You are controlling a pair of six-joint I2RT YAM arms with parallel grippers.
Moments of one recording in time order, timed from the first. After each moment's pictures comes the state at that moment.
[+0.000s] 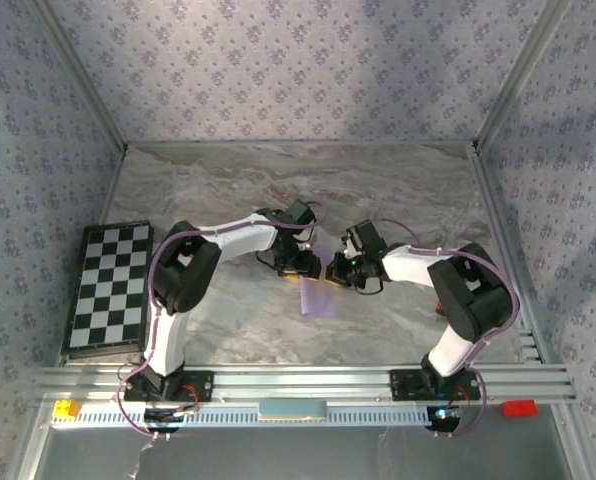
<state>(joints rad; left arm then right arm) -0.75 2.03 1.39 -0.72 0.33 -0.49 0.51 1.67 0.75 -0.12 -0.44 0.77</state>
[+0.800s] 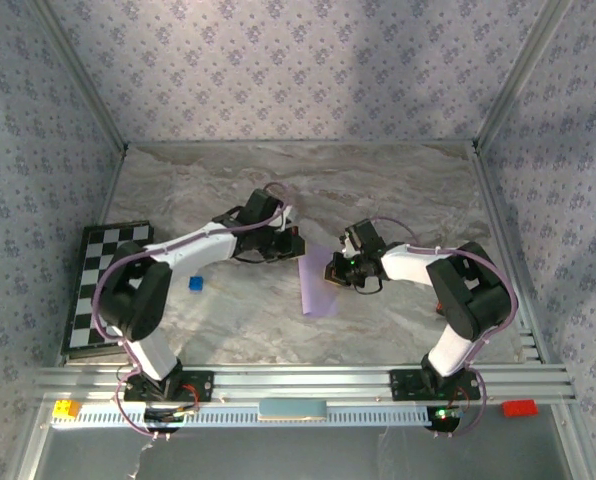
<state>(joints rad) -0.64 1.71 1.10 -0.29 0.53 -0.74 0.51 1.68 0.76 -0.13 -0.44 0.73</state>
